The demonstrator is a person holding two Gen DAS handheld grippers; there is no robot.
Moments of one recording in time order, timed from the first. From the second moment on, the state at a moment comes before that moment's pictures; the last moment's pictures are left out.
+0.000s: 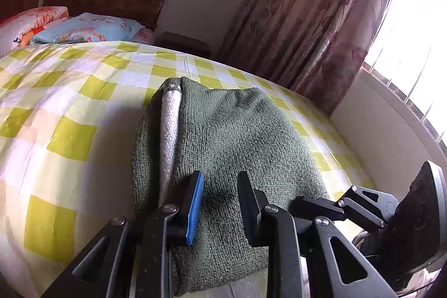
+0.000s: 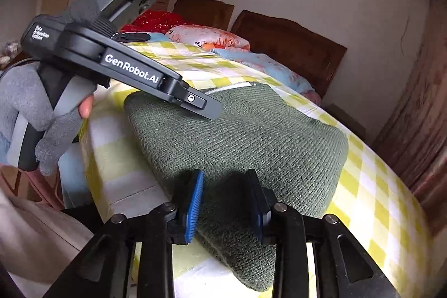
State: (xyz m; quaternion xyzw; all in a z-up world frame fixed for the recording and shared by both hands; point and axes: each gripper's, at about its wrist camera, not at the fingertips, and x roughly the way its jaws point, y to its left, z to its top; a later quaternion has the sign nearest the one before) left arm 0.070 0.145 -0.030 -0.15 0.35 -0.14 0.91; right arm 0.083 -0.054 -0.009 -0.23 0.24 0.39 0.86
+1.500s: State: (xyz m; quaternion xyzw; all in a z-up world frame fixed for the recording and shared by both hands) left arm 0.173 0.134 -0.023 -0.07 0.42 -0.04 0.90; right arm 0.233 -0.079 0.000 -0.09 0.34 0.39 0.85
